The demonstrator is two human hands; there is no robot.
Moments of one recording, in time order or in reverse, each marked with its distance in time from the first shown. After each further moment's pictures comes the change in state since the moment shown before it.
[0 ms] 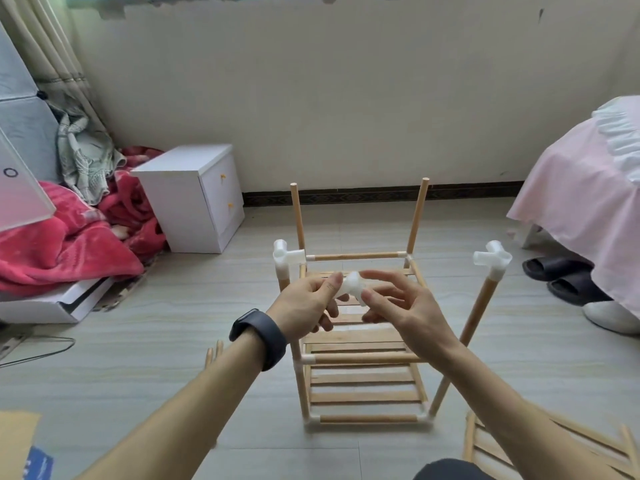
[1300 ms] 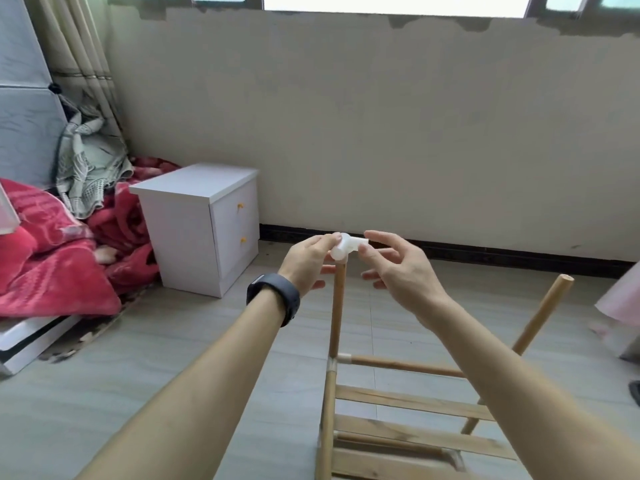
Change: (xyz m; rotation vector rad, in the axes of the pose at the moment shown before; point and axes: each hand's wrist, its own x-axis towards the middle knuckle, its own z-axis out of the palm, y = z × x) left_hand 0.311 -0.037 -0.152 -0.310 0.310 0.059; right_hand 0.356 0.062 0.031 -0.270 0.083 0.024
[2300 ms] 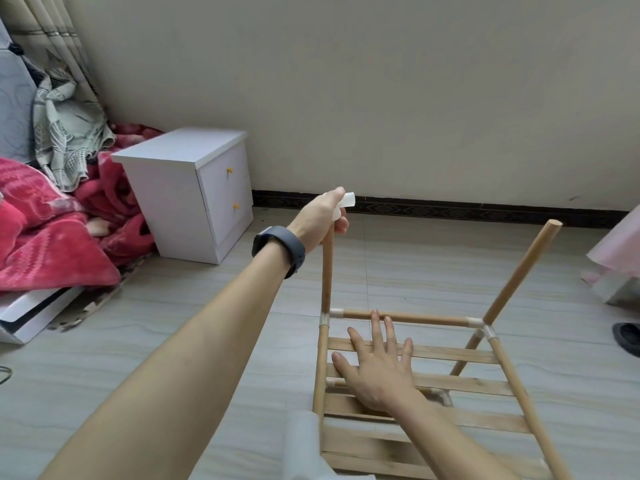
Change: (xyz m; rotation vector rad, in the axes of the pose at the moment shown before) left_hand 0.008 0.005 0.029 0.090 -0.072 -0.028; right_hand -0.114 0.190 0.057 -1.068 -0.427 0.301
